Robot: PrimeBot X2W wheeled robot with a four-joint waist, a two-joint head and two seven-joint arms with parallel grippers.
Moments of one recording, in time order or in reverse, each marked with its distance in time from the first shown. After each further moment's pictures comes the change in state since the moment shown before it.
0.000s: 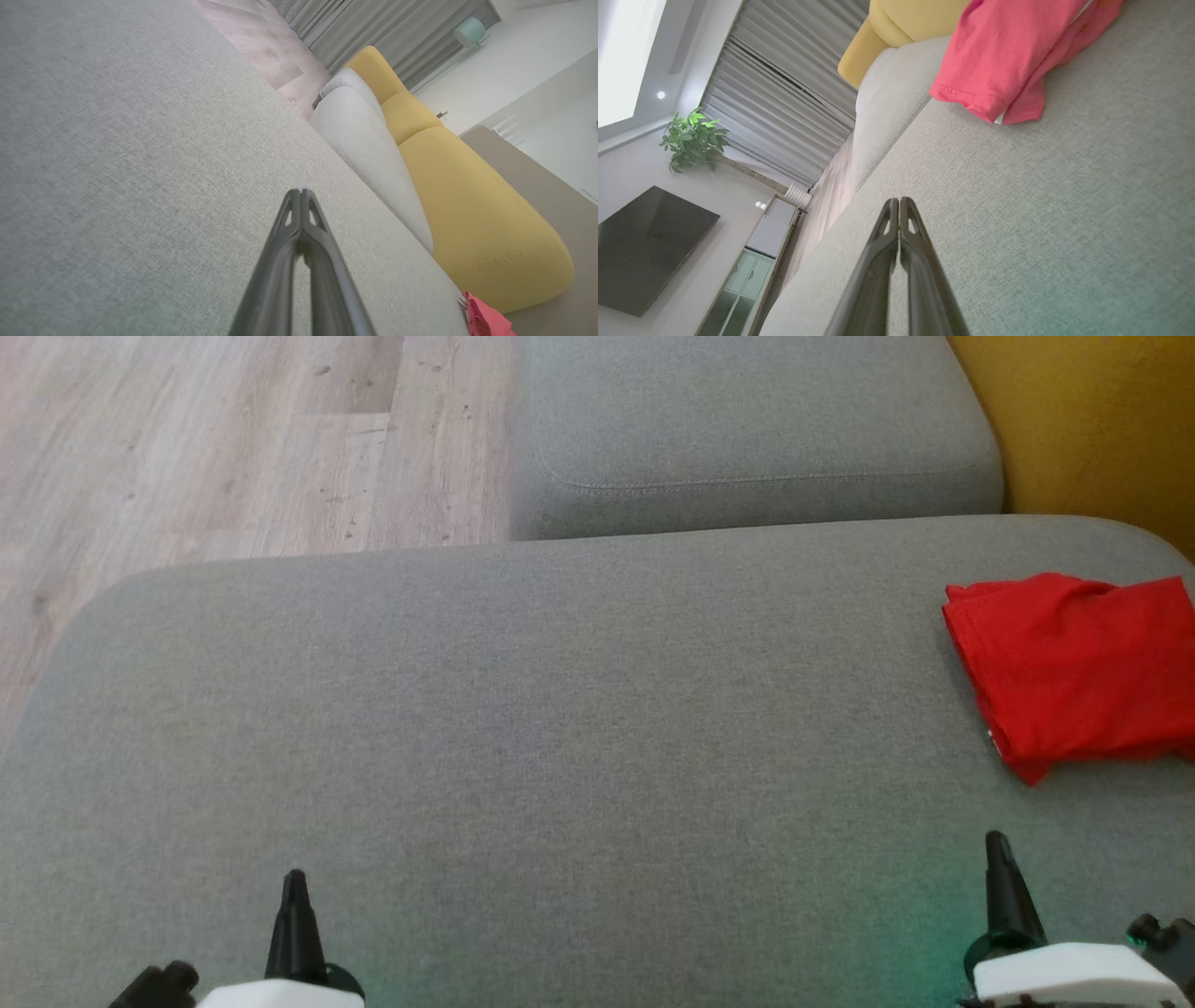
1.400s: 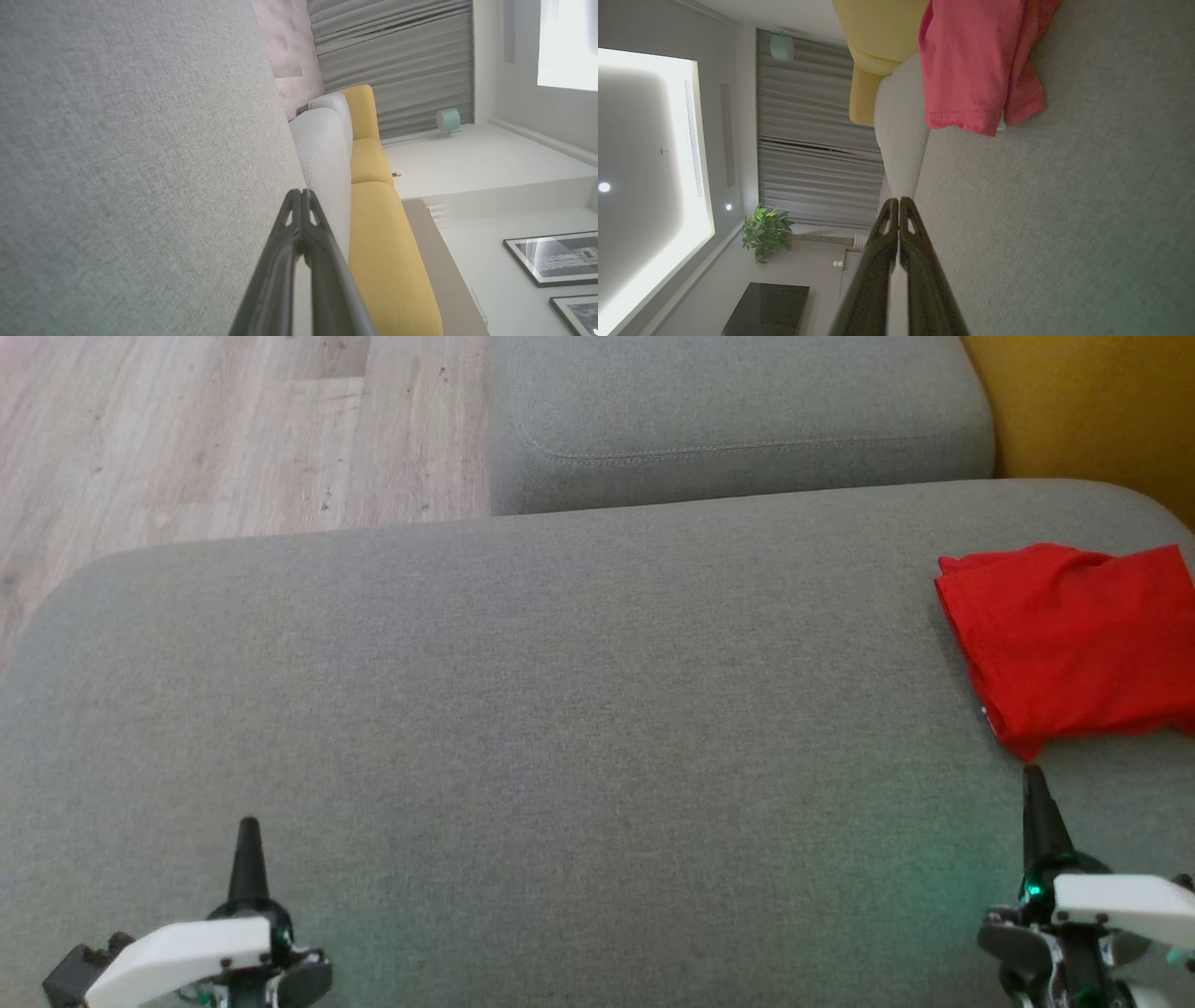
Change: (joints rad) left arm -0.124 0.000 0.107 0.047 -0.496 -0.071 0.120; right arm -0.130 -0.003 -0.079 0.026 0.486 0.000 0.114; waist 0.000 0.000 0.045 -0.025
